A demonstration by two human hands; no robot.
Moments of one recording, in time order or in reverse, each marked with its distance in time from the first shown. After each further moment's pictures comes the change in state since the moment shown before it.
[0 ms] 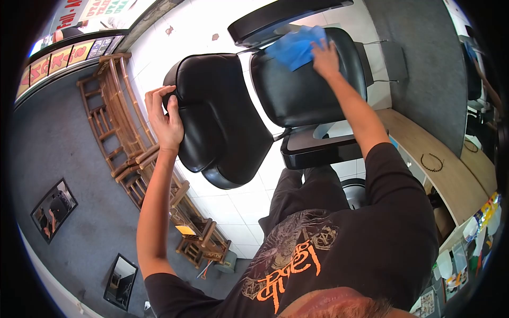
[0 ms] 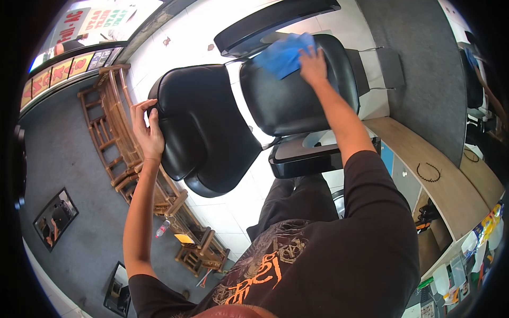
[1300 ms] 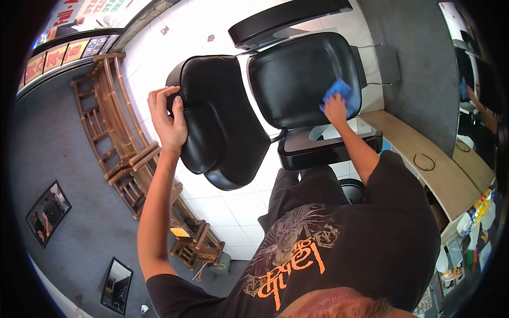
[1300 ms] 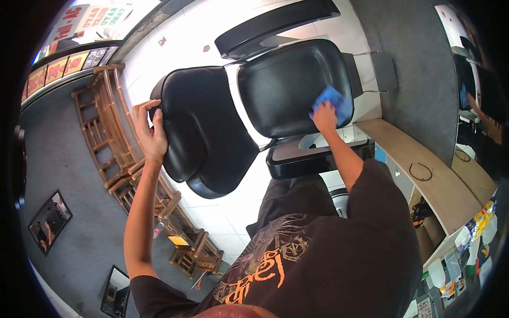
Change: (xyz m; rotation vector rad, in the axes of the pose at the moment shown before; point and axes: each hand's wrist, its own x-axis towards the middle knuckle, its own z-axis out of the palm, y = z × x) left_hand 0.002 0.003 -0.003 -0.001 -0.009 0.005; right_hand -0.177 -0.017 -0.002 0.371 -0.369 0.461
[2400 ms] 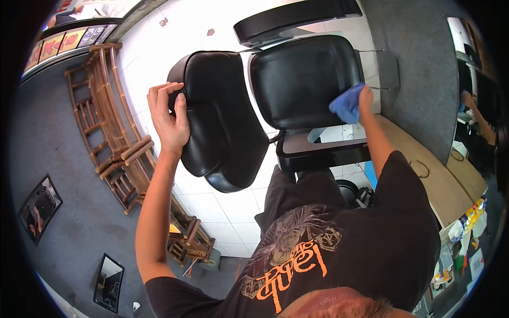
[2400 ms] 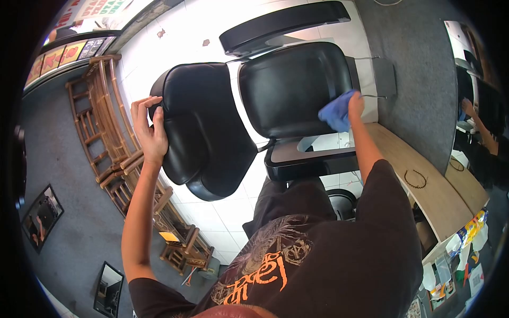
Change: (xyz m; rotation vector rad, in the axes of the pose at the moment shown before) left_hand 0.000 -0.007 0.001 -0.028 -0.001 -0.011; right_hand 0.085 0.093 -0.050 0.643 0.373 0.568
